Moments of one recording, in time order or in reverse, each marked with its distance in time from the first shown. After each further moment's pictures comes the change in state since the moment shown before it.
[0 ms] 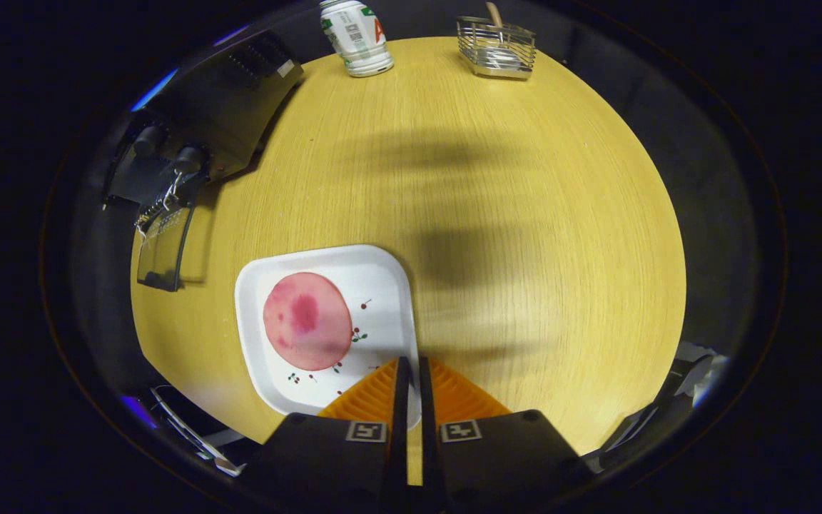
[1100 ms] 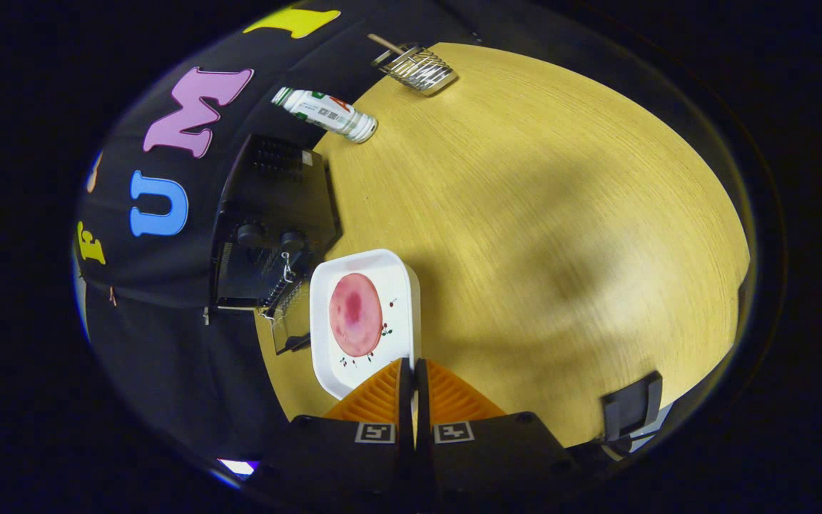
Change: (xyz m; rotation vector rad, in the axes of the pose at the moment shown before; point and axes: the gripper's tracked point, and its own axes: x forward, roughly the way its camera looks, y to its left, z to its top) arm -0.073 0.073 -0.018 0.452 -0.194 0.432
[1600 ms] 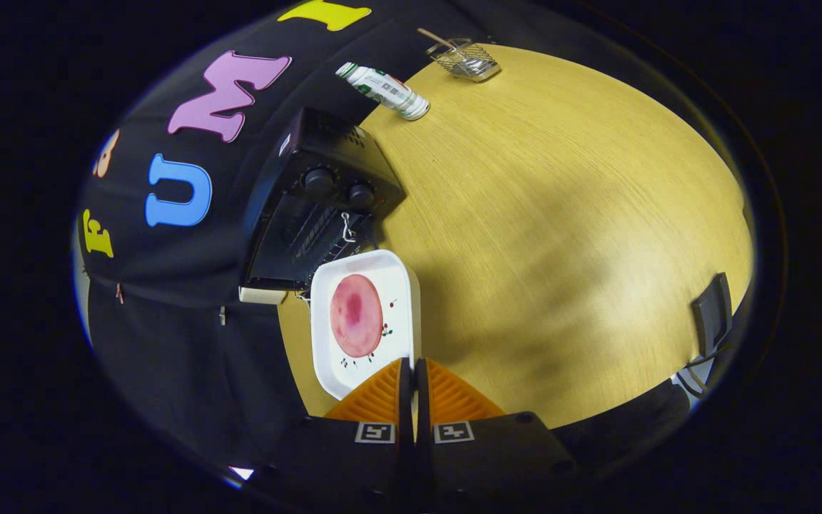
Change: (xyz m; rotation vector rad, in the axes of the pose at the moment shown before) arm 0.016 0.097 -0.076 0.027 -0.046 0.032
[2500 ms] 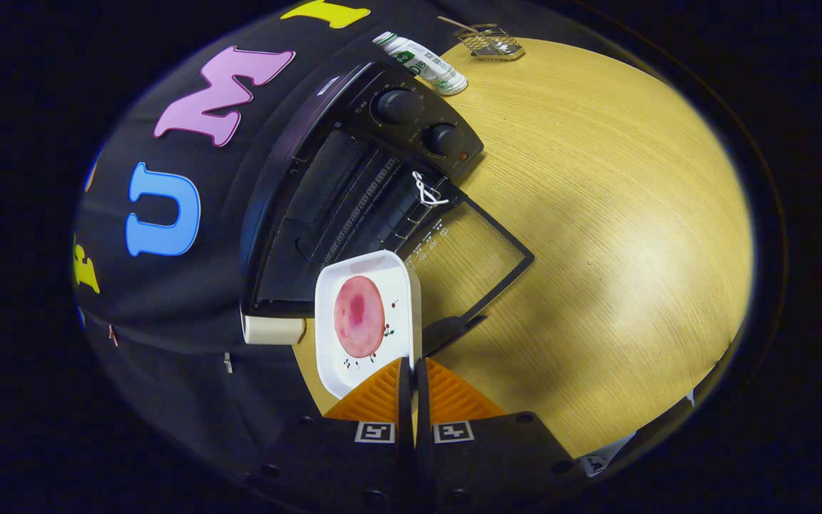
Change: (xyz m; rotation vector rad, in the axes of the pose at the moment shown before) arm 0.124 0.129 -0.030 0.185 -0.160 -0.023
